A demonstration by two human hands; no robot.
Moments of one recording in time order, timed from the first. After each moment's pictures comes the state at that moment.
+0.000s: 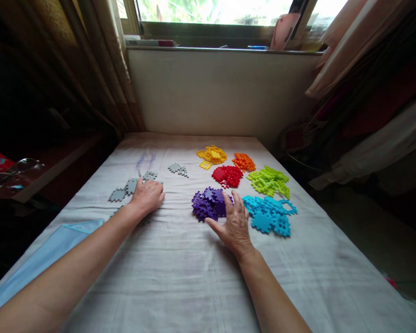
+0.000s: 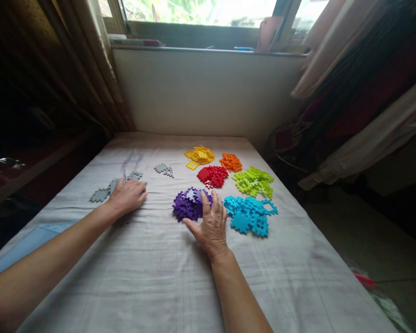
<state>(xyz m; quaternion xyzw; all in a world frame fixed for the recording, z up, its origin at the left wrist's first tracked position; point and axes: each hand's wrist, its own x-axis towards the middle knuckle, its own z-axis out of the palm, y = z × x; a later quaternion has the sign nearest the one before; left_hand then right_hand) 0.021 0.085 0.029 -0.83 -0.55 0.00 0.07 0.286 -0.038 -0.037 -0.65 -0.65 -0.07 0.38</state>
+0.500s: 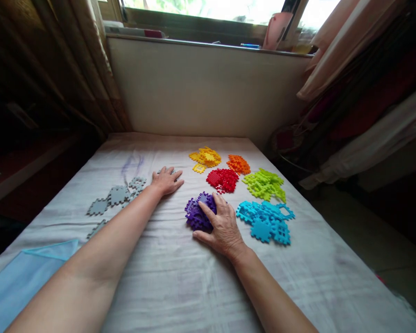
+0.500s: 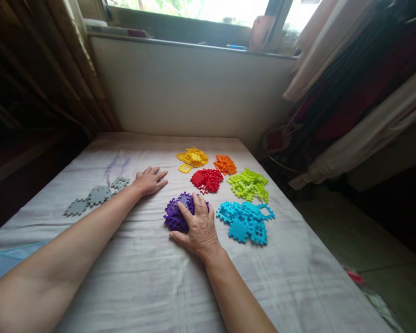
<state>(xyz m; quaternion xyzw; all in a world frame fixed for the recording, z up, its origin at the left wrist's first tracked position) 0.094 0.182 0.008 -0.83 -0.55 0.05 -0.06 0.281 -0.016 -0.033 -0.61 -0.75 -0.04 0.26</state>
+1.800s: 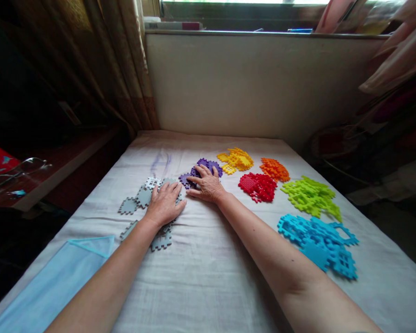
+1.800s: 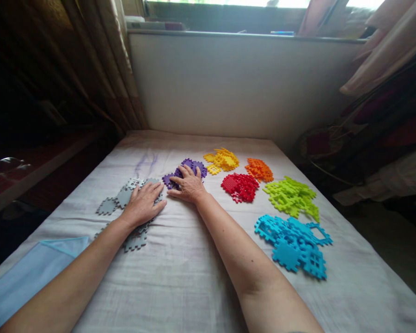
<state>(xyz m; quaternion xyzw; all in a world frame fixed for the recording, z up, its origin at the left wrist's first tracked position) 0.004 0.108 0.000 -0.80 -0.60 -0.02 -0.03 0.192 0.164 -0.017 -0.52 -0.84 0.03 0.14</state>
